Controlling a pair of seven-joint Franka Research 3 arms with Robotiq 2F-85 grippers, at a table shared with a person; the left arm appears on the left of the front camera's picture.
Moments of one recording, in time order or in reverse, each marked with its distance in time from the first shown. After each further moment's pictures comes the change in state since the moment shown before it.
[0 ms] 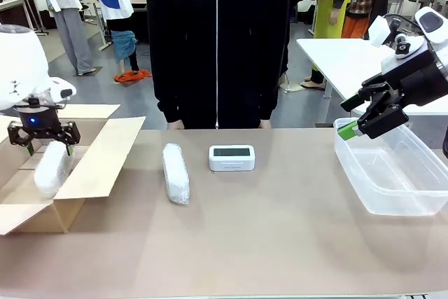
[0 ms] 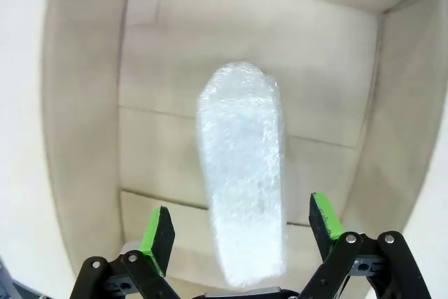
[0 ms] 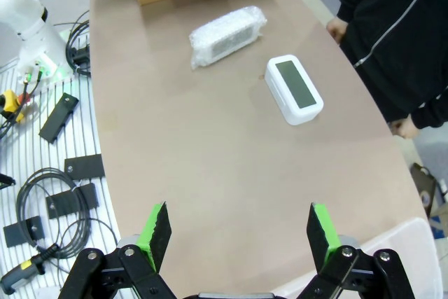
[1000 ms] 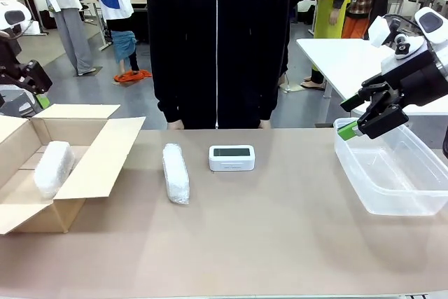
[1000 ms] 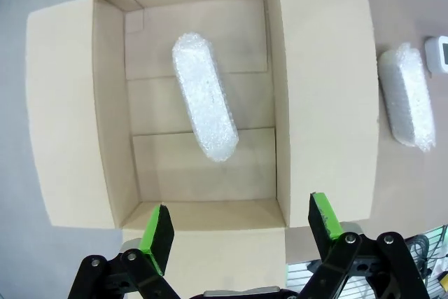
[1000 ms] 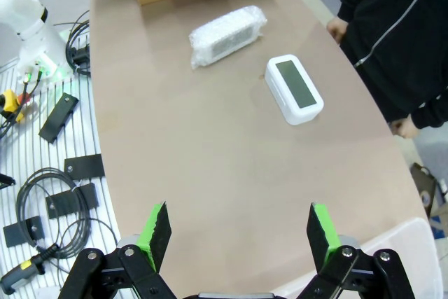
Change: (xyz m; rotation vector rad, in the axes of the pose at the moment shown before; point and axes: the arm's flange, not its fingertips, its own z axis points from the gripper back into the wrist) left arm -0.062 0.021 0.183 -0.156 -0.081 -0.171; right arm 0.000 0.000 0.000 0.000 0.000 0.000
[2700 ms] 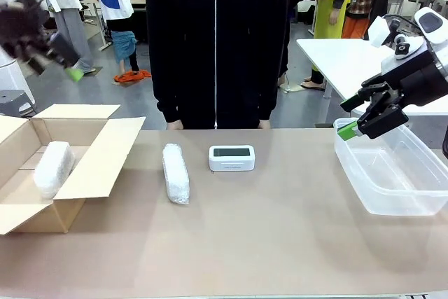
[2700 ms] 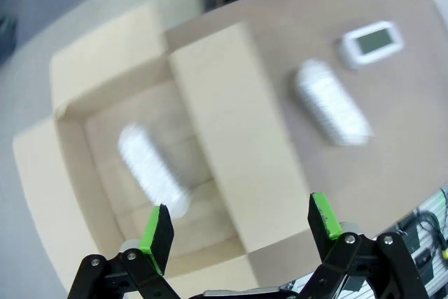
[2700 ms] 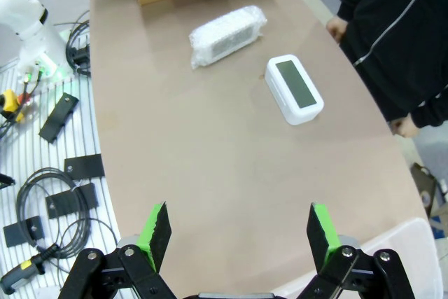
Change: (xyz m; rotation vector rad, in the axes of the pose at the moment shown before) left arm -0.005 -0.076 0.064 -0.139 -0.223 -0.340; right arm 0.000 0.000 0.000 0.000 0.000 0.000
